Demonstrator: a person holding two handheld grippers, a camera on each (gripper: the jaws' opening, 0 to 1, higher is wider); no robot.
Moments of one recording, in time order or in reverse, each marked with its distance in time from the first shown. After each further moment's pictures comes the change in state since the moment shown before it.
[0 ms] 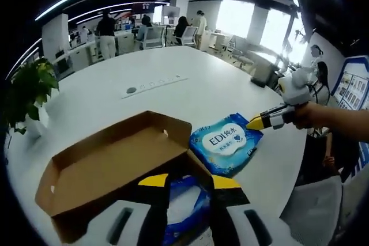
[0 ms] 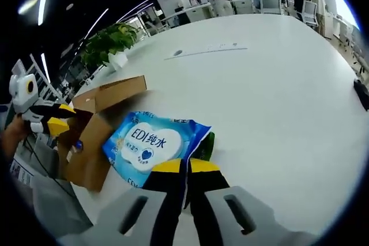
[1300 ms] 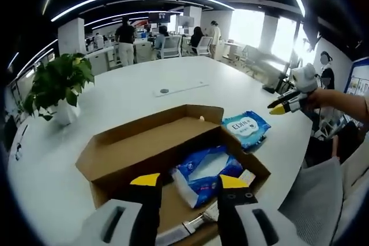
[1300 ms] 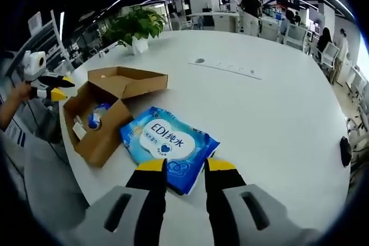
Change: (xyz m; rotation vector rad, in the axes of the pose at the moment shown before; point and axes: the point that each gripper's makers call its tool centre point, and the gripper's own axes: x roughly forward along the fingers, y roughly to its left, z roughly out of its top) left arm -0.095 0.050 -0.043 -0.017 -0.080 0.098; right arm -0.049 0.034 0.022 -0.328 0.034 -0.002
